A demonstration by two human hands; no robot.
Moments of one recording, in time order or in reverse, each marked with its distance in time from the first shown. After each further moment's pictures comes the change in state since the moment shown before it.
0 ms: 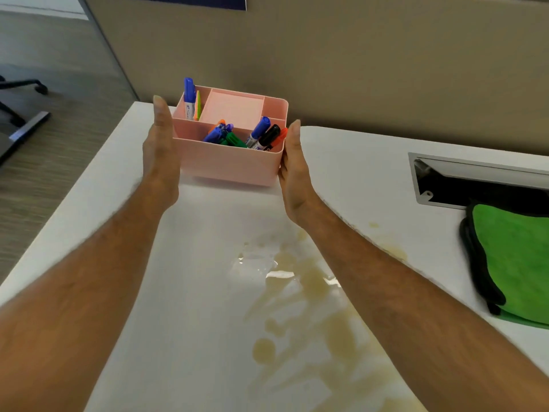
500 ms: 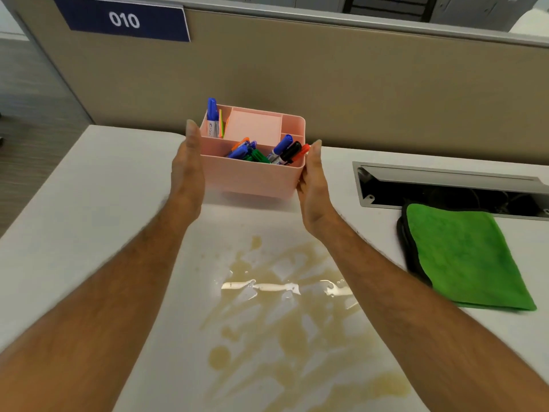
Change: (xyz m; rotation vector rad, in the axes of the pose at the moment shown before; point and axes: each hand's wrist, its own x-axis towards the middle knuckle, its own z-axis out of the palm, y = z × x) left_hand -0.061 0.016 0.088 -0.019 -0.224 0.040; right_hand -0.037 -0.030 -0.104 0.018 0.181 -0.047
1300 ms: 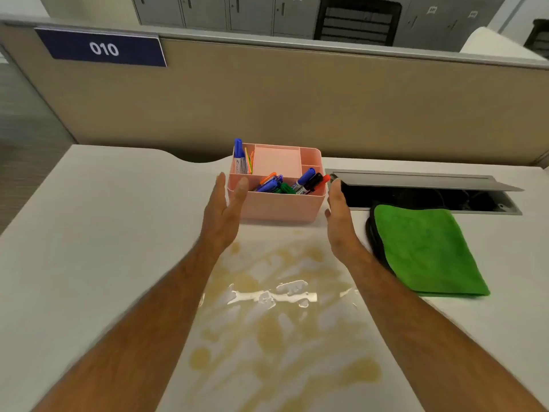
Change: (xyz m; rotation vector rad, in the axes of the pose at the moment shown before) left_hand -0.058 -0.033 0.061 0.341 -0.209 0.111; right_hand -0.042 0.003 -0.092 -0.095 0.217 0.025
